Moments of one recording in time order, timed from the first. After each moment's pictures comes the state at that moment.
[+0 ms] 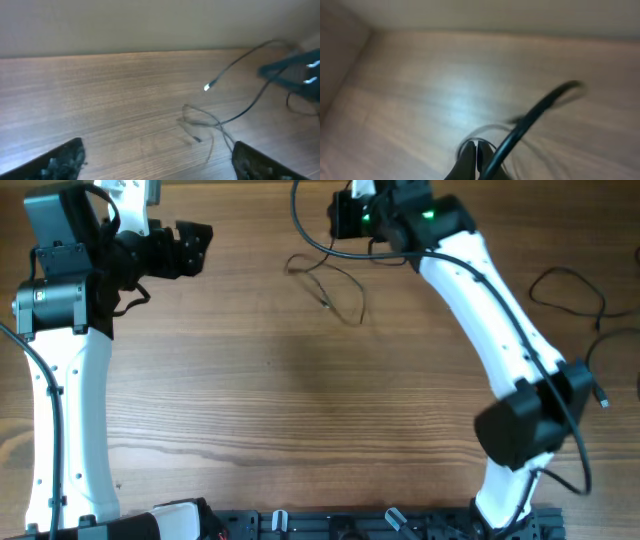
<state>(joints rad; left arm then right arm) 0.12 1.47 1.57 -0.78 0.47 0.06 0.42 1.97 2.00 -0.70 -0.20 0.29</state>
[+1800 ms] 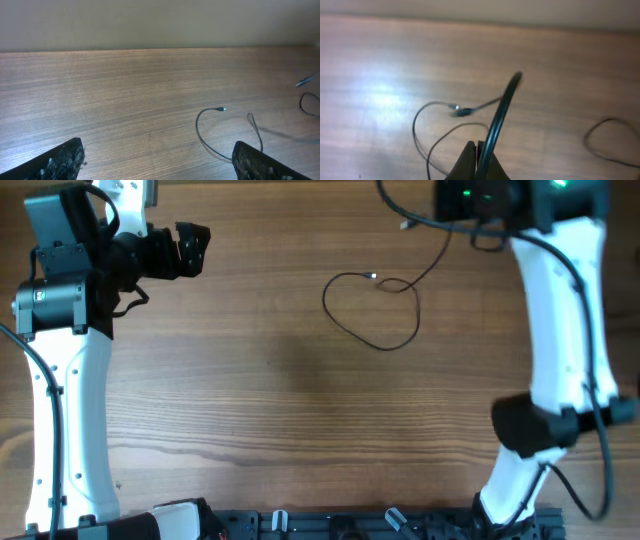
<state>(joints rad) 0.13 1.47 1.57 -0.79 0.42 0.06 0.24 2.03 2.49 -1.40 0.06 0.12</state>
